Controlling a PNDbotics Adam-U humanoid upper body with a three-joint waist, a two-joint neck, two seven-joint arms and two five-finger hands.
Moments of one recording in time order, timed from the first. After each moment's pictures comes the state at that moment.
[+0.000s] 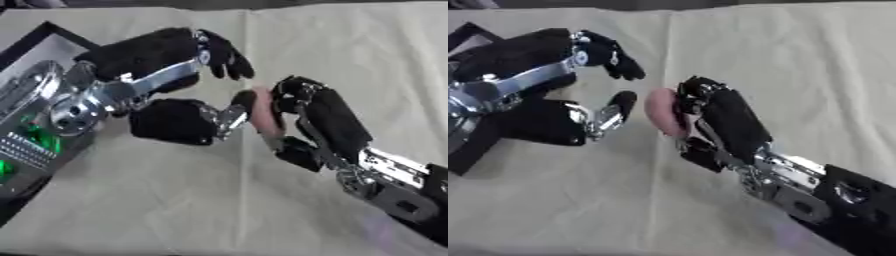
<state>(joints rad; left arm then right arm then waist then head) -1.05 0.44 -0.74 -1.86 -0.38 0.31 -0.47 -0.34 -0.82 0.64 -1.99 0.71 0.17 -0.53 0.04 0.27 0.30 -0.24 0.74</state>
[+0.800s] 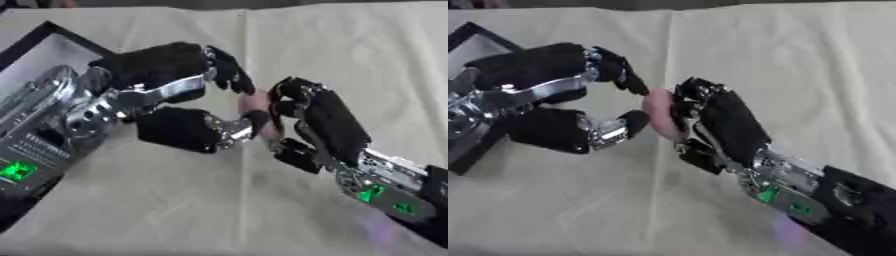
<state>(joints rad) -1.05 0.43 -0.75 -1.83 -0.41 0.26 -0.53 -0.34 -0.81 0.64 -1.99 0.75 0.15 -0.54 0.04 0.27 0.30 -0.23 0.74</state>
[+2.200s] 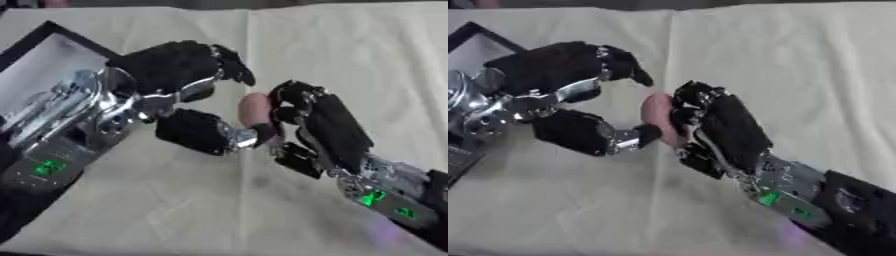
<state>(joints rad) -1.05 0.38 -0.77 -1.78 -0.62 0.26 -0.54 -0.34 -0.81 0.65 -1.99 0.82 0.12 -0.56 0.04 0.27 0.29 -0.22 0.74</state>
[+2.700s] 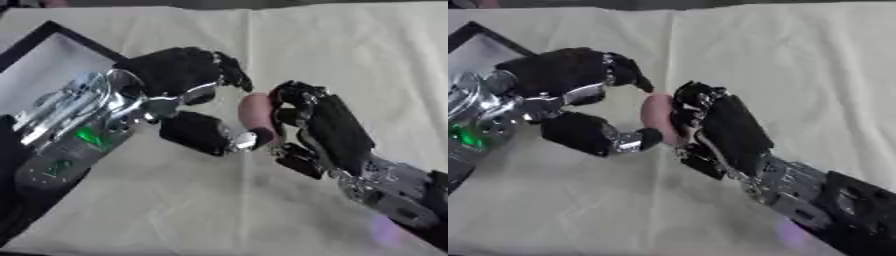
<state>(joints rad) -1.05 0.37 -0.77 -1.74 -0.65 0.23 -0.57 -0.34 -0.81 0.65 -1.99 0.85 0.10 -0.58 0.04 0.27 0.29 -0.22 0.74</state>
